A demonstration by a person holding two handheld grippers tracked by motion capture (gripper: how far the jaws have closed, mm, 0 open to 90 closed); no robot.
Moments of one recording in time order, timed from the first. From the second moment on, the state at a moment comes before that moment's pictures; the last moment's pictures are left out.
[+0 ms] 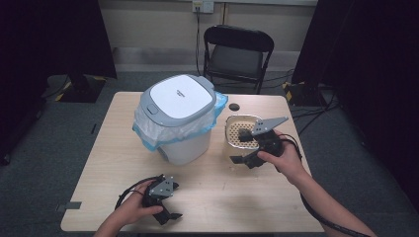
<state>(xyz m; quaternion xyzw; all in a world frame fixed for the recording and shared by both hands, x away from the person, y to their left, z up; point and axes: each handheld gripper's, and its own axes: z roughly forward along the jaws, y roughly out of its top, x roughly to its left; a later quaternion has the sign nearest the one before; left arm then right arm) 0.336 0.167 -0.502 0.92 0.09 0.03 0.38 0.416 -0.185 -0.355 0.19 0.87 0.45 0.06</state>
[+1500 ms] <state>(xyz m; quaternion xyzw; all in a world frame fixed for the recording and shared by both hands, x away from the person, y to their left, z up) 0.336 0.166 -0.502 0.92 0.09 0.03 0.39 0.387 -0.235 -0.410 0.22 0.87 0.45 0.03</state>
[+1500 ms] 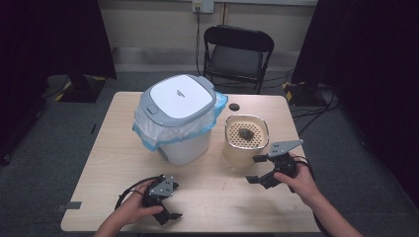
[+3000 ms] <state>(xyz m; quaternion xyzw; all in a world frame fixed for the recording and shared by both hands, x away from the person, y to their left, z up) 0.336 0.166 -0.502 0.92 0.09 0.03 0.38 0.371 -0.261 -0.473 0.22 0.89 0.40 0.06</state>
